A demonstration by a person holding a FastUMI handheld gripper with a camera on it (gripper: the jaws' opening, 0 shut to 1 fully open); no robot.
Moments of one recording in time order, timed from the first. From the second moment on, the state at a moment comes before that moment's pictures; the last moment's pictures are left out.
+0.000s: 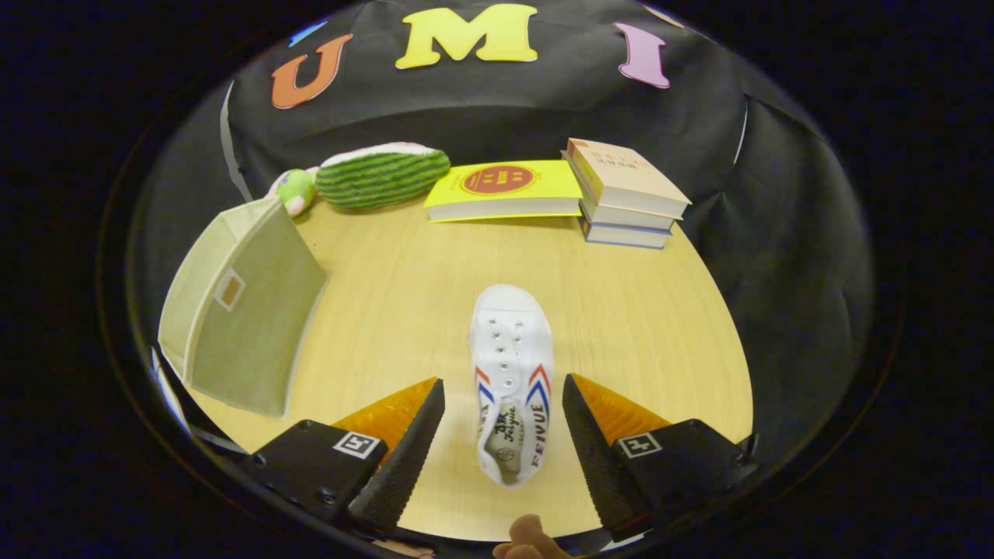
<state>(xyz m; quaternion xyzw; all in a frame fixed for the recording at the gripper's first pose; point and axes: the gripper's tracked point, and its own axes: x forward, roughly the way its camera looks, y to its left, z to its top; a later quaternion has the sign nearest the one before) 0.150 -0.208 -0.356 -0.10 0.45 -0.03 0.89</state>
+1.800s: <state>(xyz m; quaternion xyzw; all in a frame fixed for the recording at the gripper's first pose) 0.146 -0.151 -0.313 0.07 0.54 -0.02 0.84</state>
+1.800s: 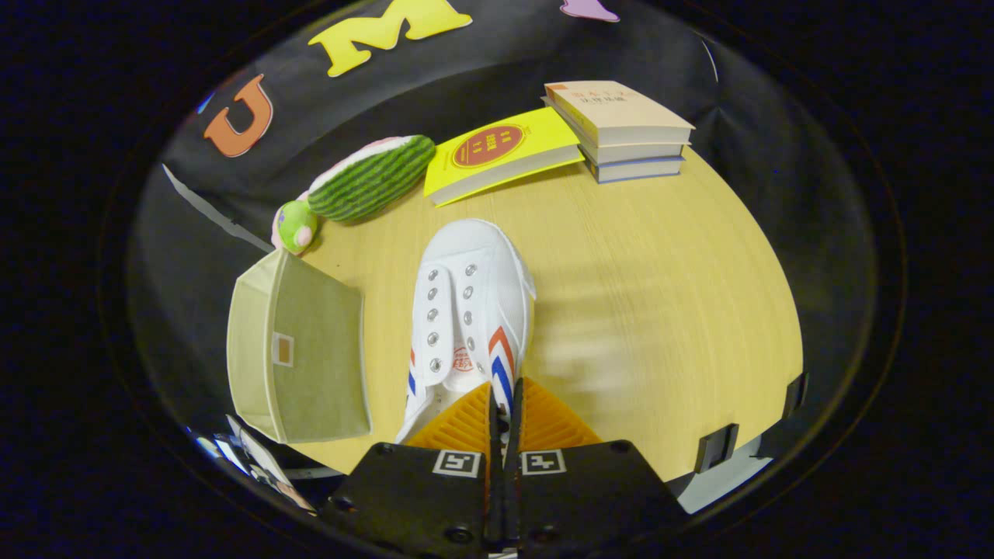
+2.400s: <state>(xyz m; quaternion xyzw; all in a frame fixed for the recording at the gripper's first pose) 0.138 0.028 -0.231 0.08 0.48 0.06 0.87</state>
